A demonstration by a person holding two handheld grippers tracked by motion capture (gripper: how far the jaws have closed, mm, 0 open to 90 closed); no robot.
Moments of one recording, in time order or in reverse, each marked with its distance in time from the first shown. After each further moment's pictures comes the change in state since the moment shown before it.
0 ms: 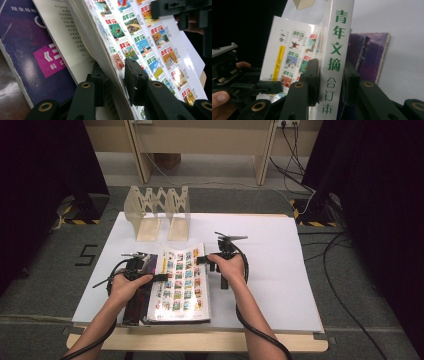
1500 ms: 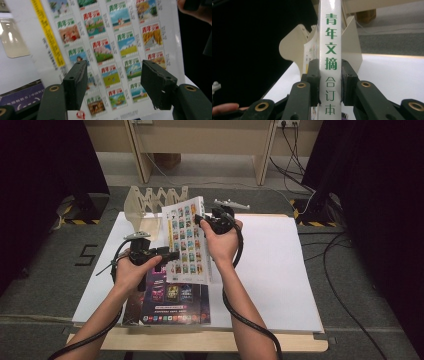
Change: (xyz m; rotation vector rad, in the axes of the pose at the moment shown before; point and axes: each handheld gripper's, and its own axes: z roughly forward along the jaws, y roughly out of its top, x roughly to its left) left arm -0.073 0.054 -0.019 -0.212 0.049 0.188; right arm 0.114 0.047 -0.060 -0.469 -0.210 -0.322
